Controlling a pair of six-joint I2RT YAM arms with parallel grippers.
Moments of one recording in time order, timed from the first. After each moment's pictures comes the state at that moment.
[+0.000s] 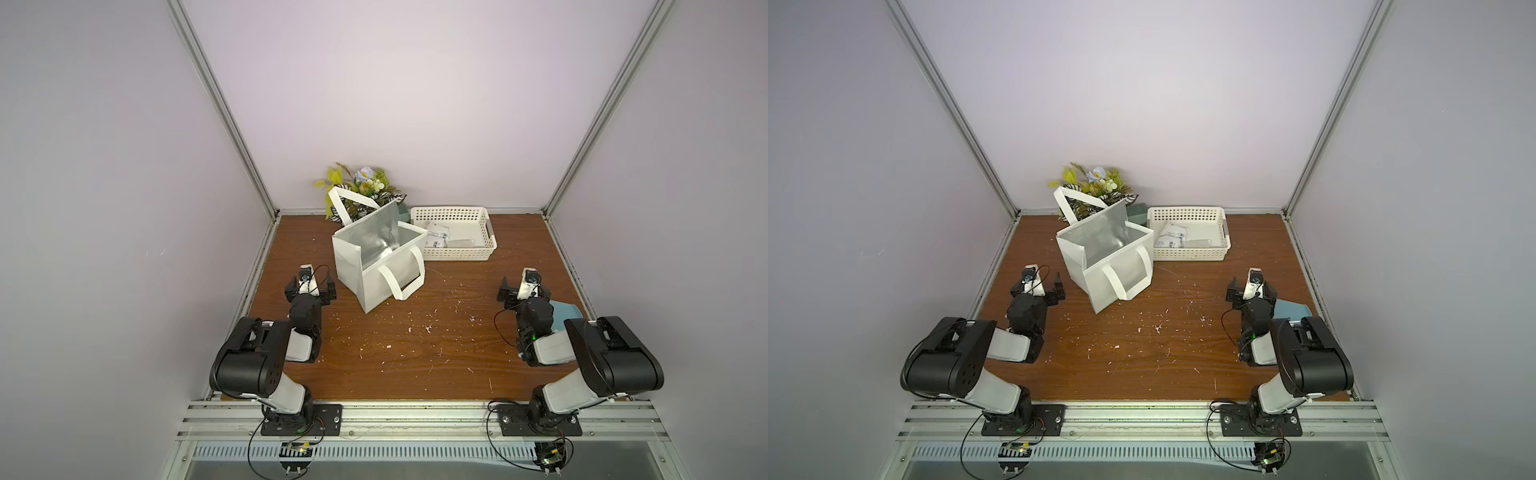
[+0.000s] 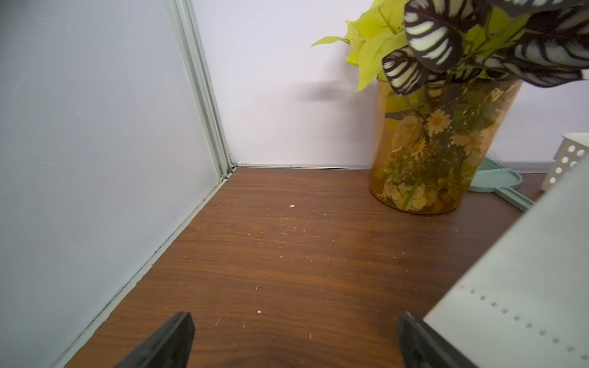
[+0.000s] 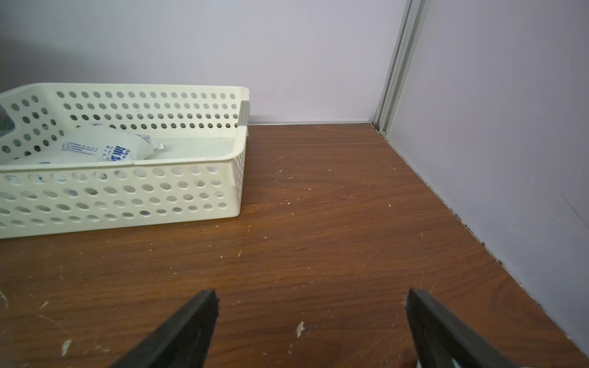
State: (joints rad) left arm -0.06 1.54 0.20 1.23 -0.24 0.03; right arm 0.09 1.55 0.18 1.20 0.28 0.01
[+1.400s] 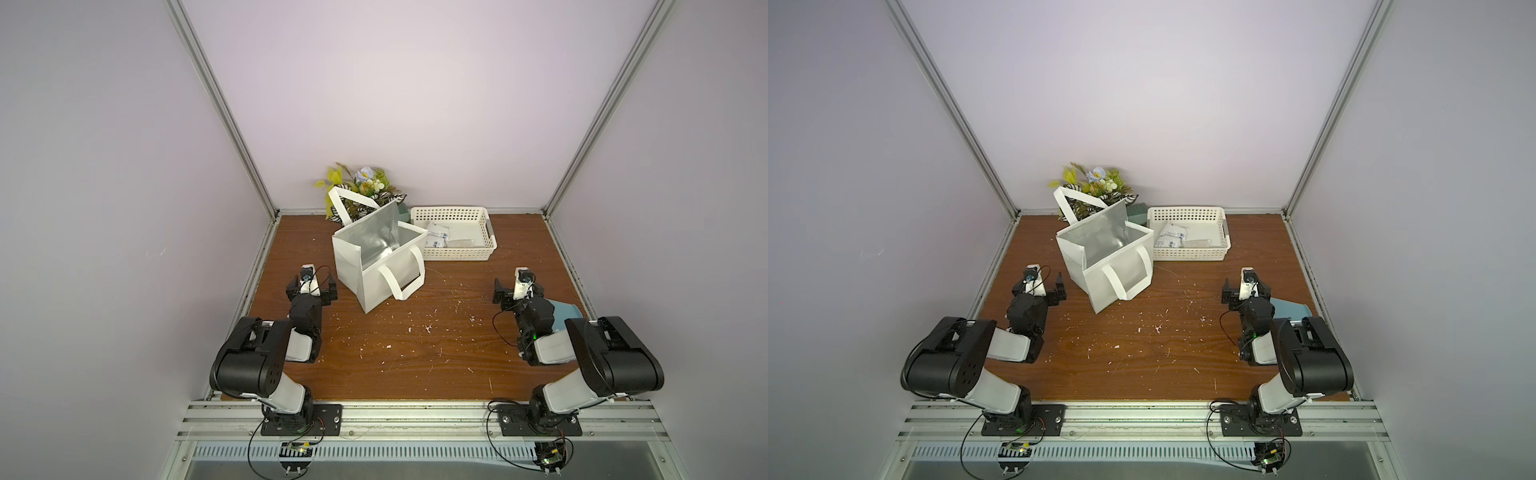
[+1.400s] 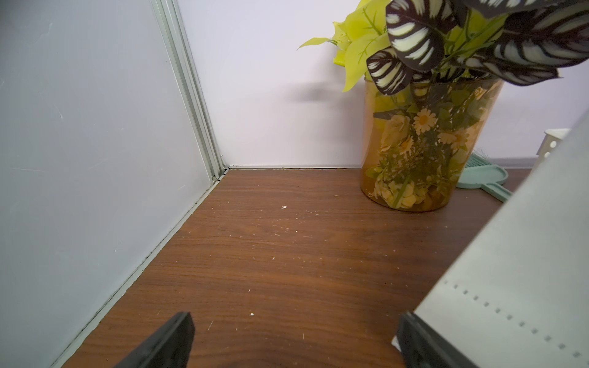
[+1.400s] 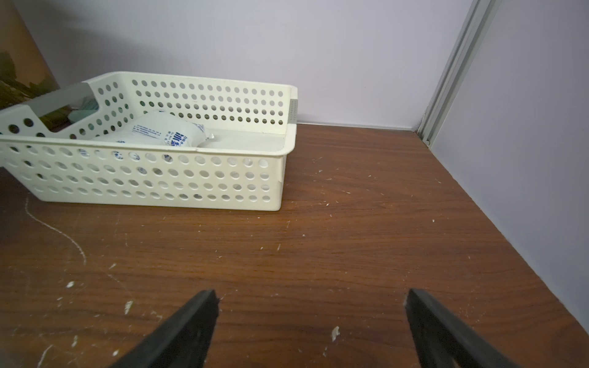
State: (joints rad) left arm -0.06 1.54 0.20 1.23 -0.22 0.04; right arm 0.06 1.55 0.19 1.19 0.09 -0.03
